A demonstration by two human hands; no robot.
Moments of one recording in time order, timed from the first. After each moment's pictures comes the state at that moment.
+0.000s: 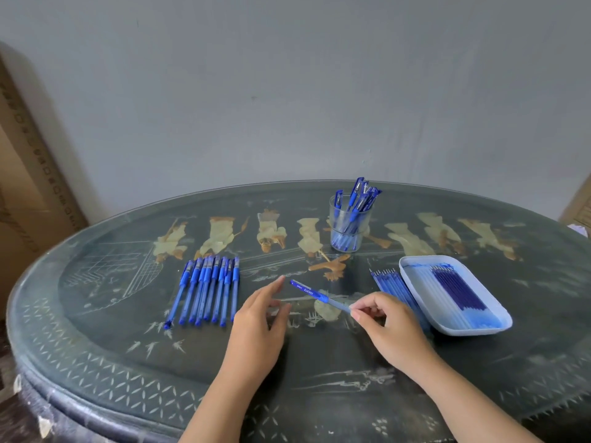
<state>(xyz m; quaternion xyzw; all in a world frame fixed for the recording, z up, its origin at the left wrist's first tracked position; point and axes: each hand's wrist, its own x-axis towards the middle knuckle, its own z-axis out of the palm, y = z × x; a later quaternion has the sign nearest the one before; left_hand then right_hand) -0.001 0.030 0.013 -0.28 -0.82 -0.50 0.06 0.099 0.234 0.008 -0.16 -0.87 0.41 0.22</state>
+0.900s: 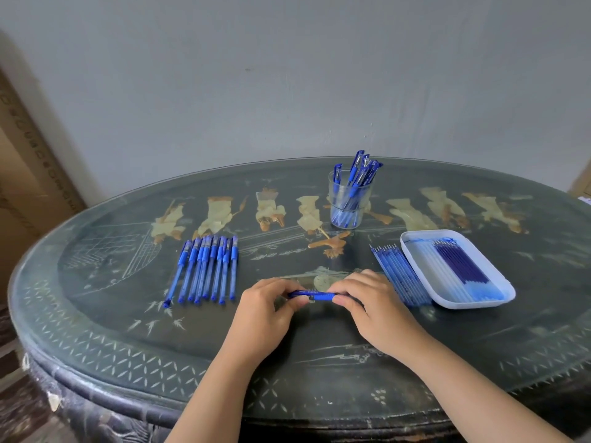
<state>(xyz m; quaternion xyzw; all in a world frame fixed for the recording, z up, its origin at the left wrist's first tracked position) 0.002 0.030 0.017 -0.36 -0.82 -0.44 0.05 0.090 0.226 -0.003 0.02 -0.94 0.24 0.25</state>
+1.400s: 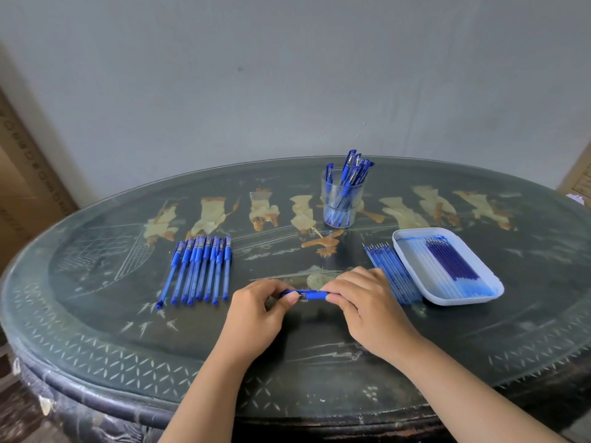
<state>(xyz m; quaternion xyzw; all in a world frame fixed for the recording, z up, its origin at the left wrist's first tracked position) 0.007 0.028 0.024 -0.33 -0.83 -0.45 0.02 0.095 0.220 0.000 0.05 -0.93 0.17 0.33</state>
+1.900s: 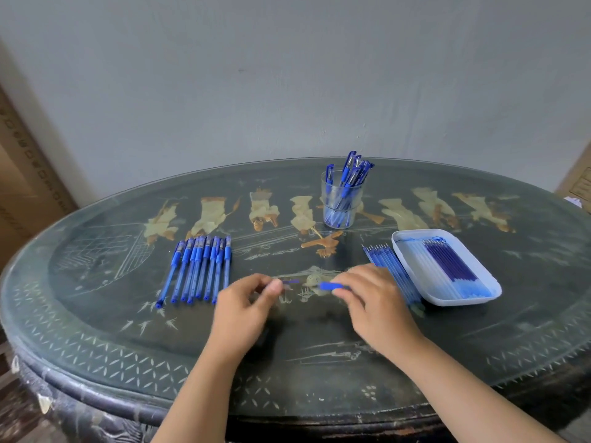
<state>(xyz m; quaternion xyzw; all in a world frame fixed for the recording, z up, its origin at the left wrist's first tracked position) 0.003 0.021 0.023 -0.27 -0.81 -0.52 -0.01 0.095 0.224 0.001 0.02 -0.91 0.17 0.38</state>
